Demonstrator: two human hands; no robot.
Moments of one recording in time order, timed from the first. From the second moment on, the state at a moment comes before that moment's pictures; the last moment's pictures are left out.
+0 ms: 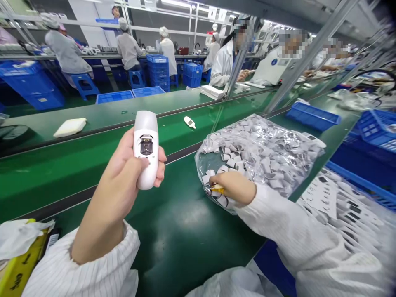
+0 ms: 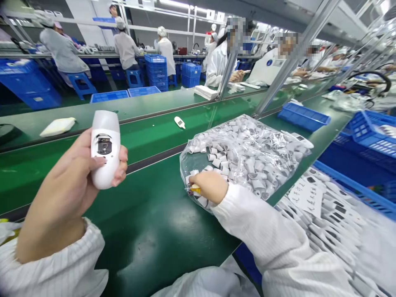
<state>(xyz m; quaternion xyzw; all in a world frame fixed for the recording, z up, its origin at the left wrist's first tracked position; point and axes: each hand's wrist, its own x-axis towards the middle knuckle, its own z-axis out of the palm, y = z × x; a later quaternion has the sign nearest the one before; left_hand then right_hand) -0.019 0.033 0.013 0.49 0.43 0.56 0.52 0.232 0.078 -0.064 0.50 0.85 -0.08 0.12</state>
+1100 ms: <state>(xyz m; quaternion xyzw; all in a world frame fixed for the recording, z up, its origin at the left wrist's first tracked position) -0.017 0.021 0.008 0.50 0.36 0.54 0.57 0.153 0.070 0.014 0.23 0.66 -0.50 -0.51</state>
